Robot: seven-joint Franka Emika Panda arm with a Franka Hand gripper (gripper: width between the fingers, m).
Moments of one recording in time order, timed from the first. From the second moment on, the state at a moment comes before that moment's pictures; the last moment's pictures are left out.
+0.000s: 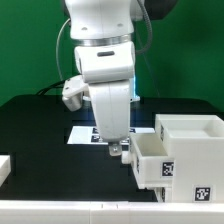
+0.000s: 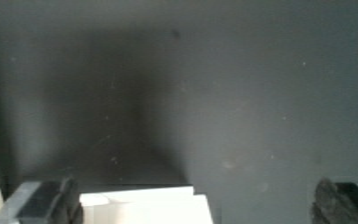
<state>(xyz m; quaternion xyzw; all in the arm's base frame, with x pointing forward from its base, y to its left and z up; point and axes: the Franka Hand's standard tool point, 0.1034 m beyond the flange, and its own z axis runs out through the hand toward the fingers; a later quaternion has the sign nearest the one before) 0.562 -0.022 0.074 -0.70 -0.71 -0.01 0.07</state>
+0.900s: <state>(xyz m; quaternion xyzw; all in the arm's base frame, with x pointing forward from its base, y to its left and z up) 0.561 0.010 0.072 -0.71 -0.70 -0.01 0.07</state>
